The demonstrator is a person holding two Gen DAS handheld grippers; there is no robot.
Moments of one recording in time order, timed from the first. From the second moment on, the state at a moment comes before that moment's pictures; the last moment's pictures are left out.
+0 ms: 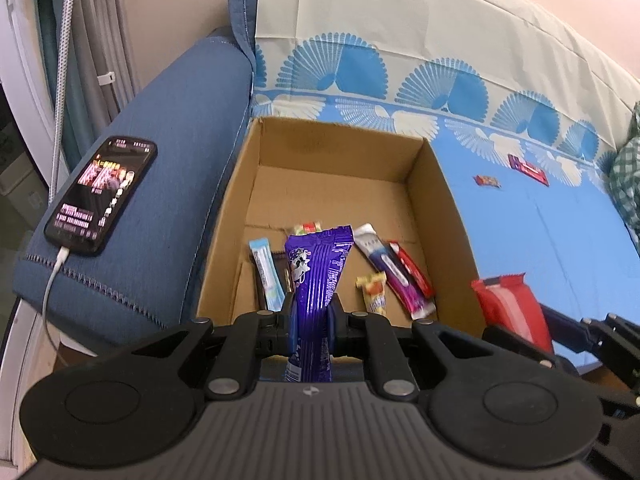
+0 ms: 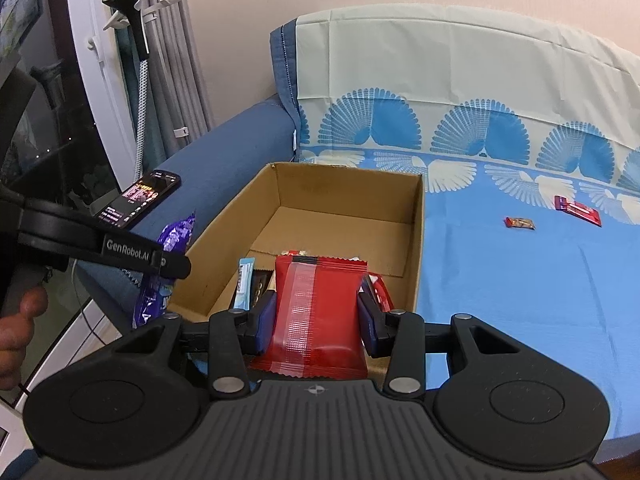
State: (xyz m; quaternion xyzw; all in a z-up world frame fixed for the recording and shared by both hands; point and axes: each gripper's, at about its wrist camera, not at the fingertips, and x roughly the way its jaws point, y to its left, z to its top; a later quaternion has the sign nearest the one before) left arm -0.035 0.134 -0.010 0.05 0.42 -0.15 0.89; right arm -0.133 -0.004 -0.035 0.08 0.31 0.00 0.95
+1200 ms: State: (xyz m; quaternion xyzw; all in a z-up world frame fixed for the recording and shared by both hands) left arm 0.105 0.098 -0.099 0.09 0.50 -0.13 0.85; right arm 0.008 -0.049 -0.112 0.12 0.37 -0.02 0.92
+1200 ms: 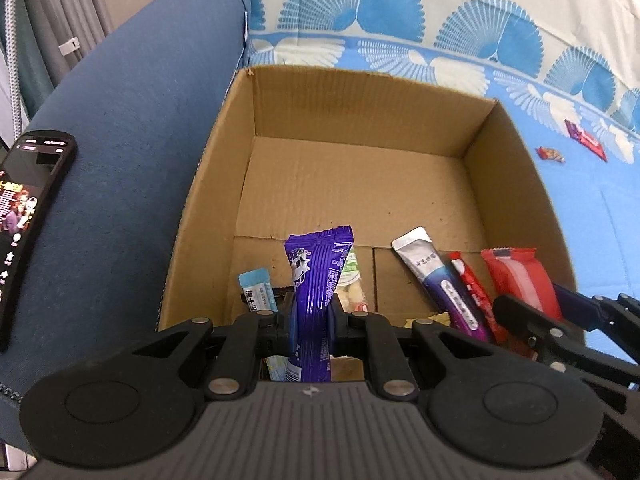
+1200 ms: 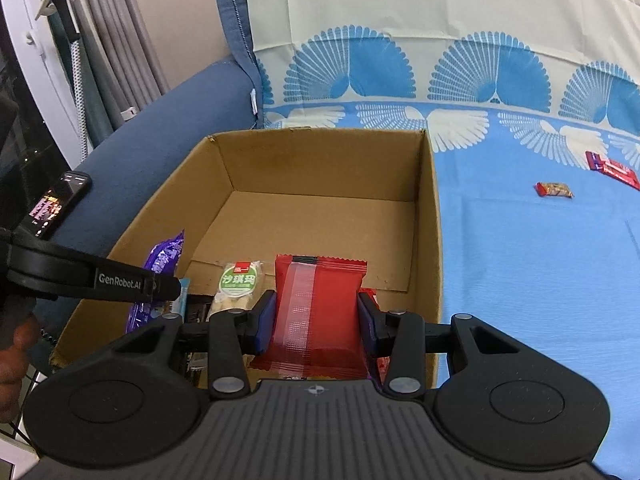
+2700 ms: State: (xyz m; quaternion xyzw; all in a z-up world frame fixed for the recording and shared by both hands) left arm -0.079 0.130 -0.022 0.11 0.46 -0.10 0.88; right arm -0.179 -0.014 -0.021 0.11 0.27 -0.06 0.95
